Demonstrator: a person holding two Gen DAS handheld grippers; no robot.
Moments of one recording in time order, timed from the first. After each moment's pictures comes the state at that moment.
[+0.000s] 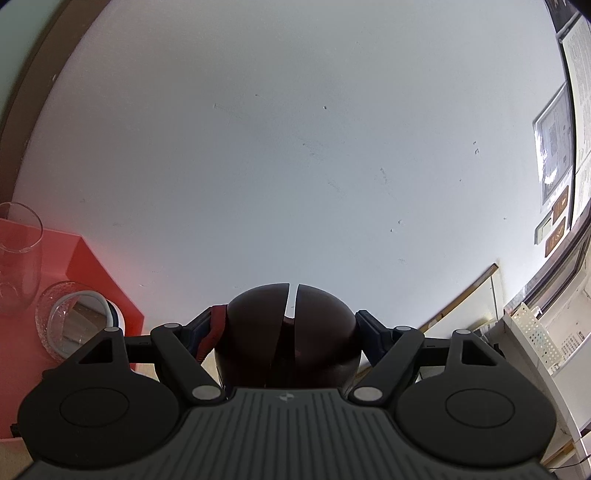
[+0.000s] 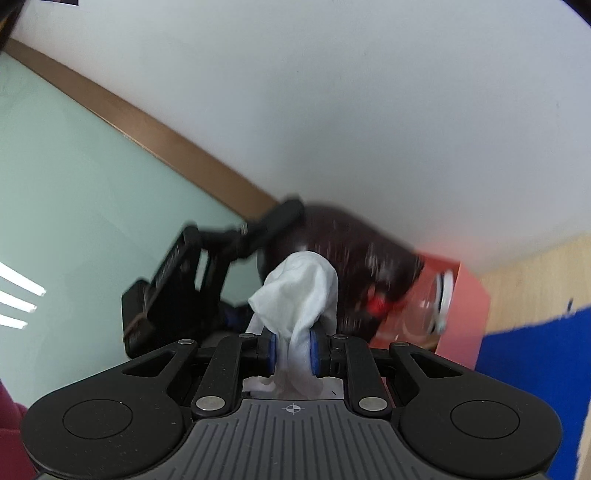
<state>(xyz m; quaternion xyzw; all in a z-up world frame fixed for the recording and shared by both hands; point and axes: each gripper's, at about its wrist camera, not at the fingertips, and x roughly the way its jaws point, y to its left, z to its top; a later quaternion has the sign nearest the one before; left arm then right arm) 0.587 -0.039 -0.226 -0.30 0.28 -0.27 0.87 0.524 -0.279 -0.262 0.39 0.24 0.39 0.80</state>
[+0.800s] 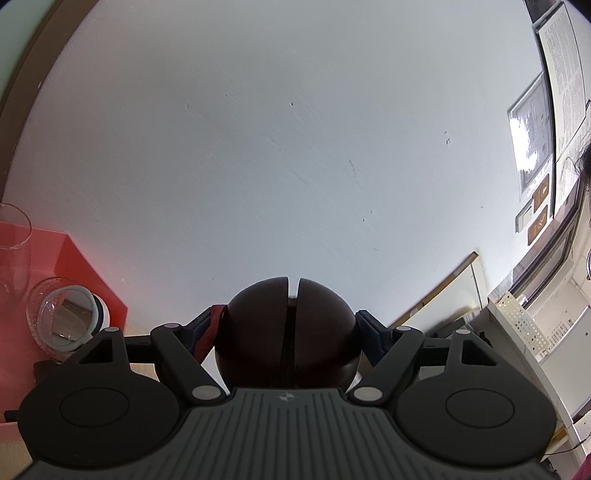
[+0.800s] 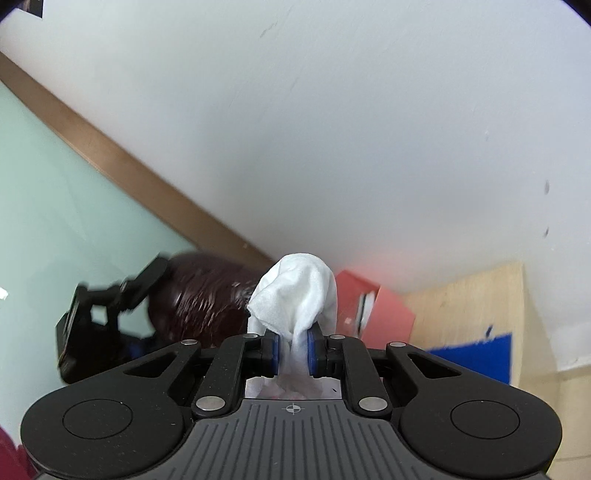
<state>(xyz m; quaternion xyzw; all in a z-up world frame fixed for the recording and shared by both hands) 0.559 -0.041 -0.214 -0.29 0.27 -0.30 0.87 0.540 -0.341 -0.264 0.37 0.25 0.31 0.84</state>
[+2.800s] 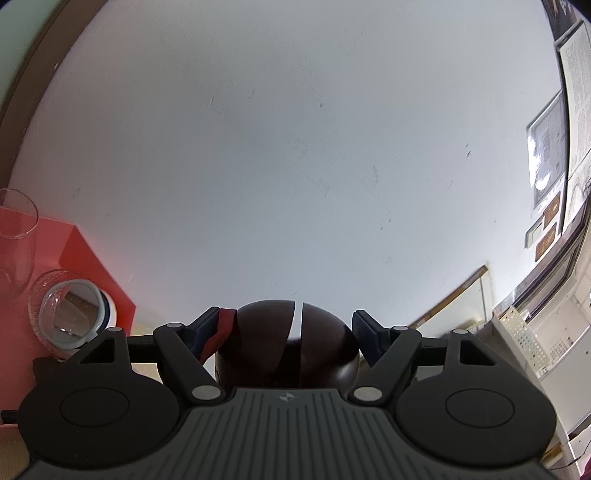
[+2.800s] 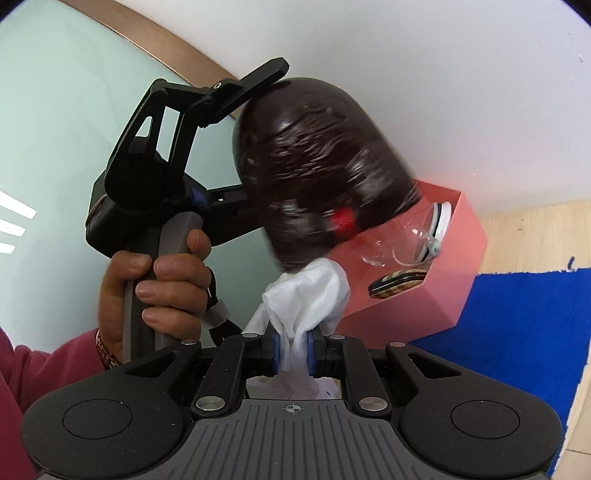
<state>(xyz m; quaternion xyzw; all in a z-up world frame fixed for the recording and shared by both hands) 0.578 -0.034 -0.229 -0.32 0.29 -0.27 0.86 0.507 -0.242 -0.286 0.29 0.31 0.42 0.80</state>
